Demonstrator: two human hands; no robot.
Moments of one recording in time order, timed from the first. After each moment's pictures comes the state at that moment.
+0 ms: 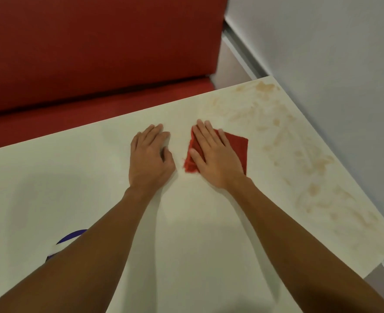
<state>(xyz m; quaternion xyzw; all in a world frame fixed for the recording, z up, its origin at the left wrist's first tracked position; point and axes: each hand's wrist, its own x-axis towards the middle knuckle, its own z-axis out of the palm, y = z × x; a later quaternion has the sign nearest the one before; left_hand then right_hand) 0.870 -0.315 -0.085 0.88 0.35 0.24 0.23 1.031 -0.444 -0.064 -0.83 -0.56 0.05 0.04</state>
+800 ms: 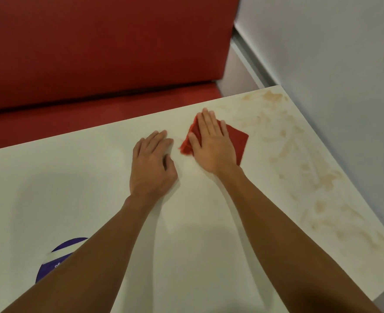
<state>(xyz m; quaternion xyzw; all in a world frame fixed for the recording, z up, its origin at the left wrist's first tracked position) 0.872 -0.314 -0.086 0.87 0.35 0.25 0.23 1.056 -0.383 -0.070 -0.87 -0.49 0.05 0.05</state>
